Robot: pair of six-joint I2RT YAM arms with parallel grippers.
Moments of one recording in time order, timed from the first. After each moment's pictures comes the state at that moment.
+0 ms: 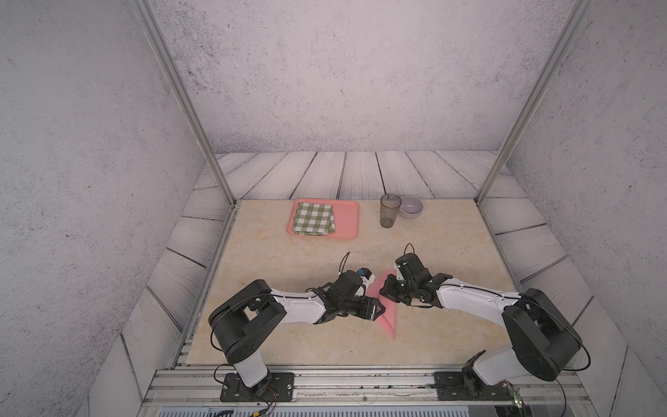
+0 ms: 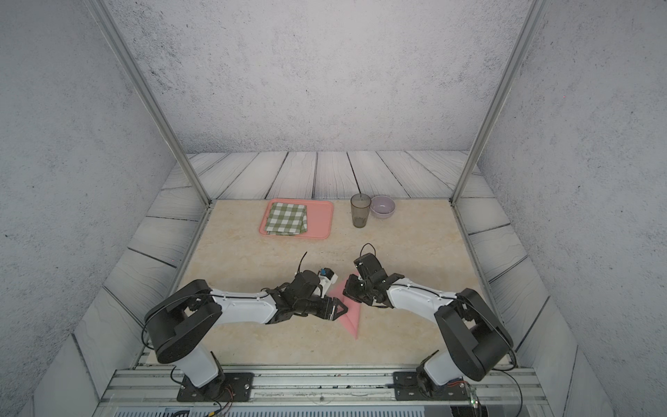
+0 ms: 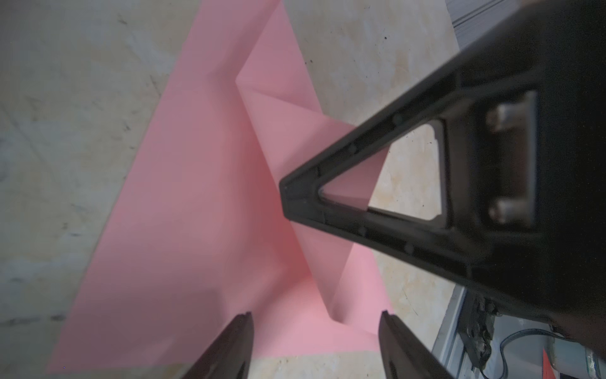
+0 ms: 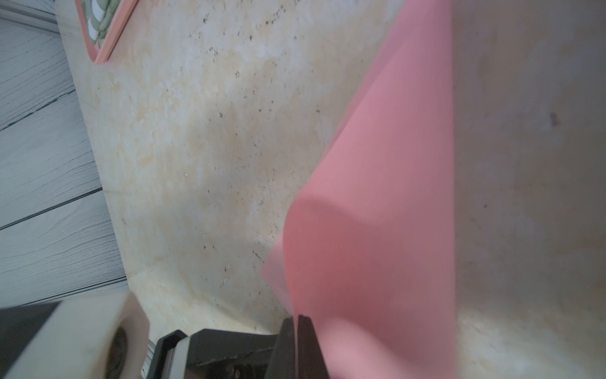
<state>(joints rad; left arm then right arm) -0.92 1.70 0.72 0.25 0.34 -0.62 0.62 1.48 0.72 -0.19 -0.26 0.94</state>
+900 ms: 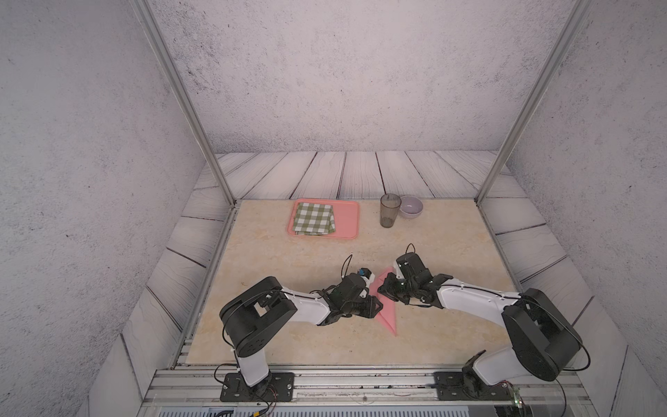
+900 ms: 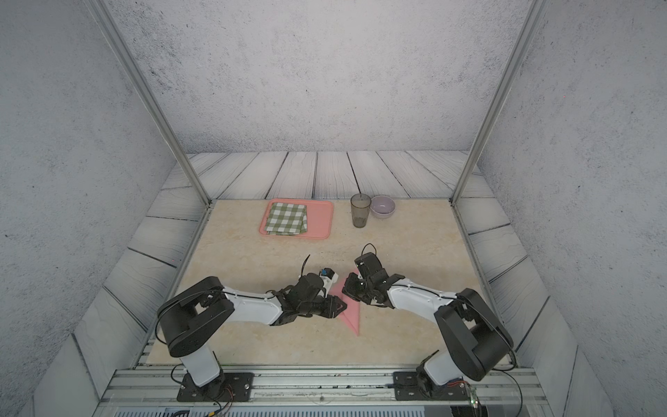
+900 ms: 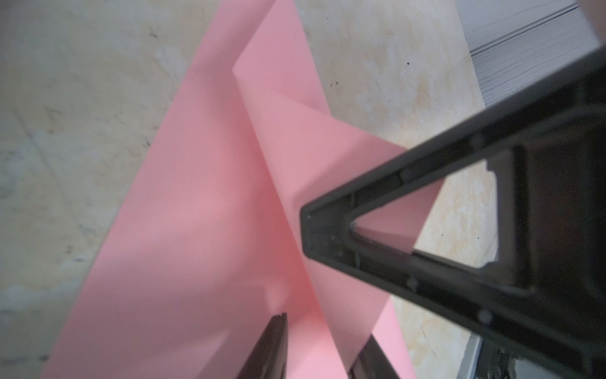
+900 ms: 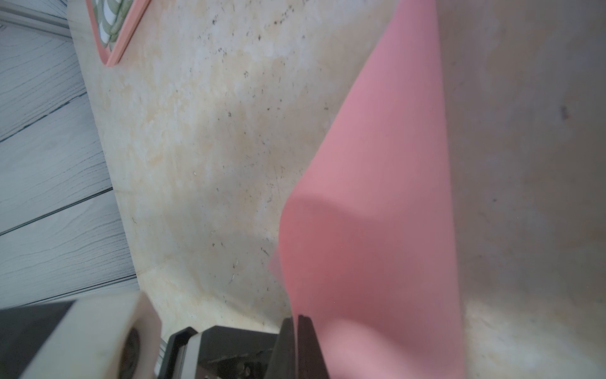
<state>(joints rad) -0.94 1.76 0.72 0.35 0.26 -0.68 0.61 1.47 0.71 -0.14 -0.29 0.98</state>
